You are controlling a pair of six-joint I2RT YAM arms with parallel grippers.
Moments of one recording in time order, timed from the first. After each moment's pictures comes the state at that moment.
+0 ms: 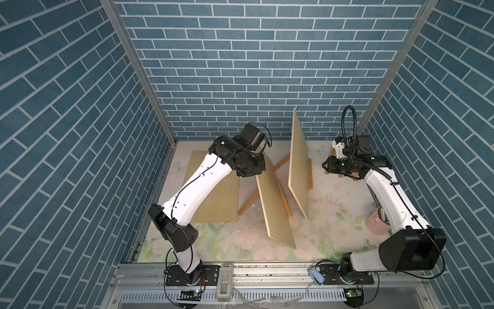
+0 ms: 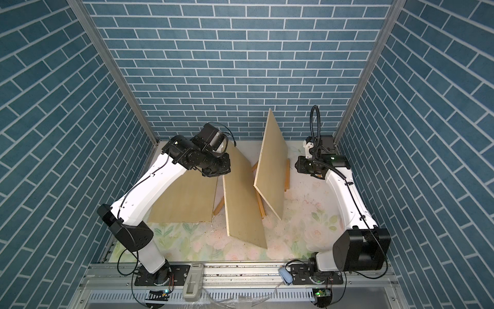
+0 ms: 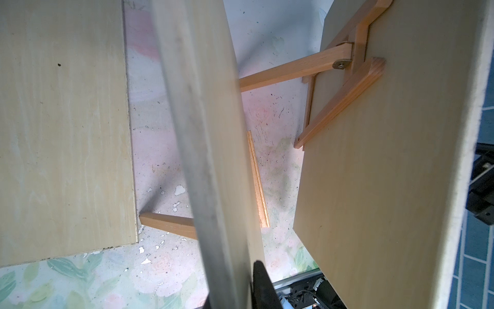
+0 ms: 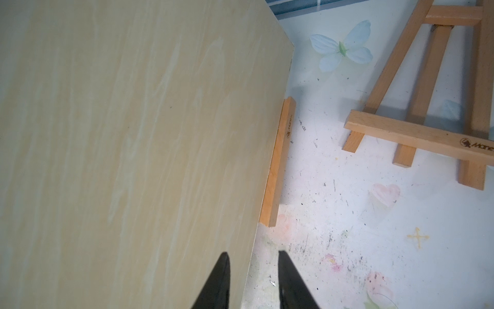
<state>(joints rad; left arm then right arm) -0.70 1.73 2.05 -1.35 0.05 -0.76 0.11 1.41 1.39 -0.87 -0.27 0.13</state>
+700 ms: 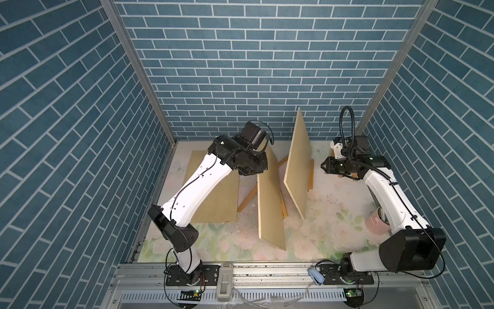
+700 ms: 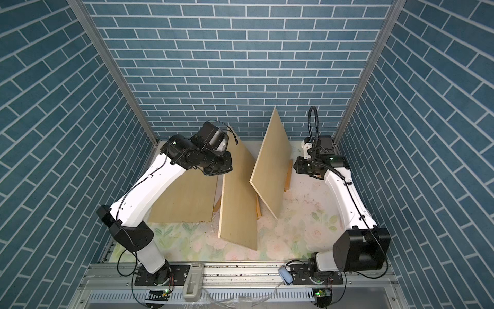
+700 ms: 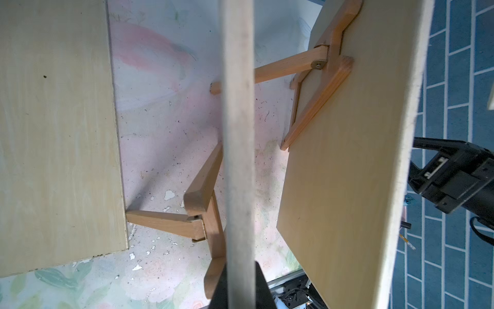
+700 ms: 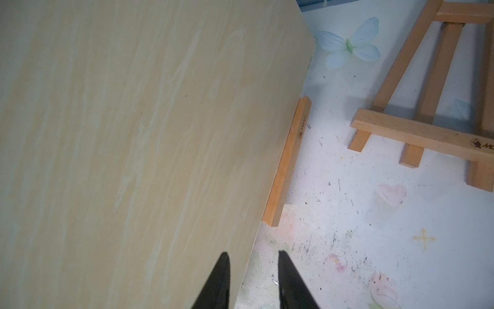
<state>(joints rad) -0.72 1.73 2.12 -1.35 0.05 -0.74 0.13 1.41 1.38 -0.87 -0.27 0.13</state>
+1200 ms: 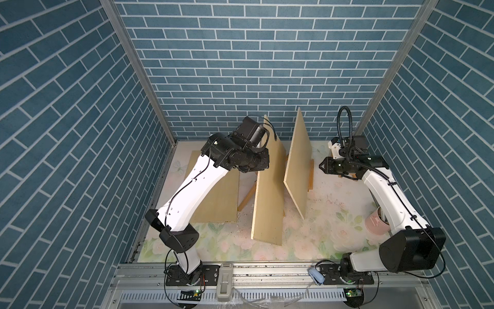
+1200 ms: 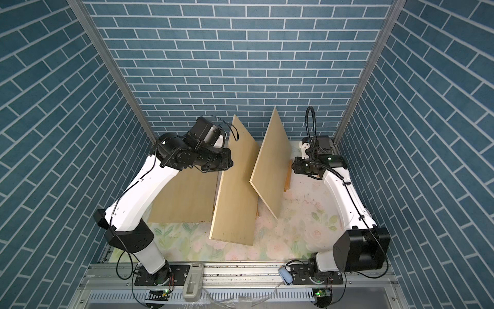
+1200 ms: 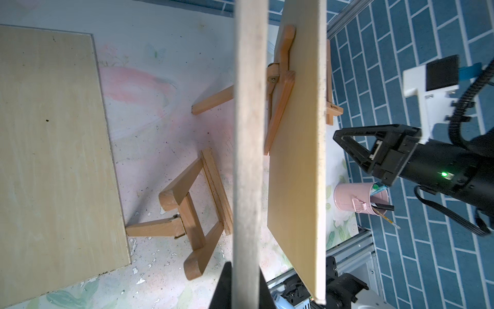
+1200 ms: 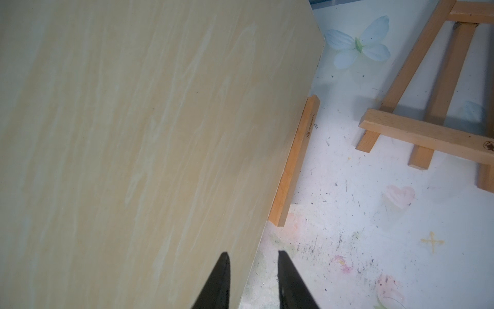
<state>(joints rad) -0.77 1.73 2.28 -1.40 0.03 -0.68 0.15 1.41 1.38 -0.87 -0.27 0.14</state>
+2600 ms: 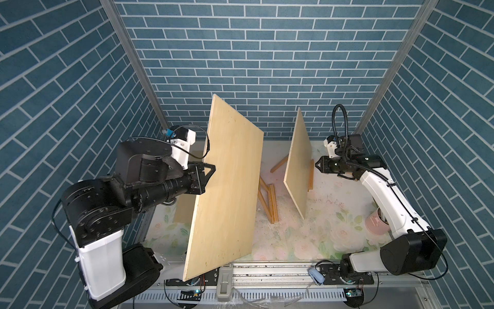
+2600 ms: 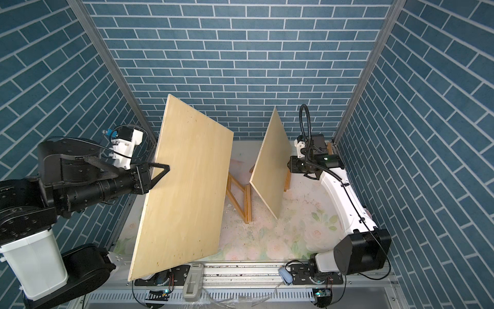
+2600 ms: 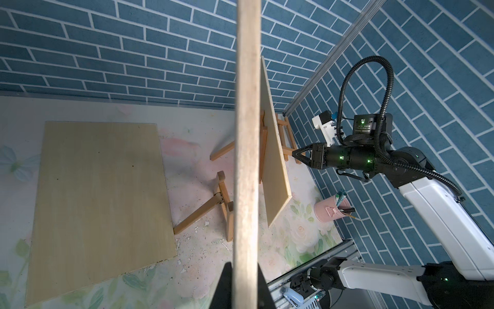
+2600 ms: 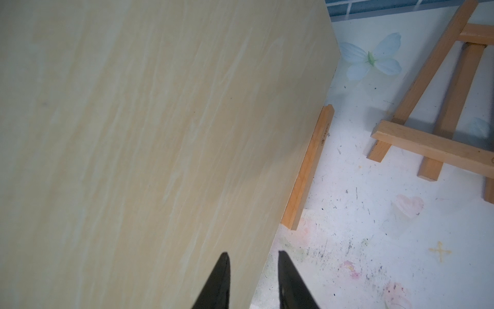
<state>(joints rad) -0.78 1.29 2.43 -1.65 -0.14 -0.59 0.22 1.40 1.41 -0.87 -0.24 0.16</state>
